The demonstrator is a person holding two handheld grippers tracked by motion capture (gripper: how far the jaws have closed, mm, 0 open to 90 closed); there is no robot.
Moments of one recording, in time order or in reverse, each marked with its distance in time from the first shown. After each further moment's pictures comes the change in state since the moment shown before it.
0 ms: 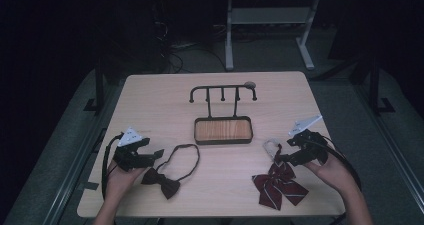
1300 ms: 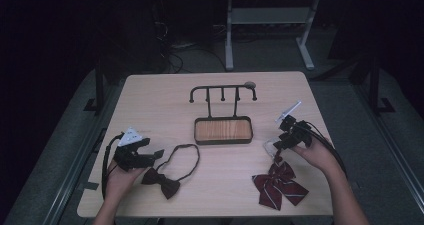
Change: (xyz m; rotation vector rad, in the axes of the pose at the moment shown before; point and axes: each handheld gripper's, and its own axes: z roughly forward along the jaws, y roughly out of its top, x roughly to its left) left arm 0.001 0.000 0.001 0.009 -0.006 0.004; right arm -0.038 0.029 0.047 0.151 0.002 0.068
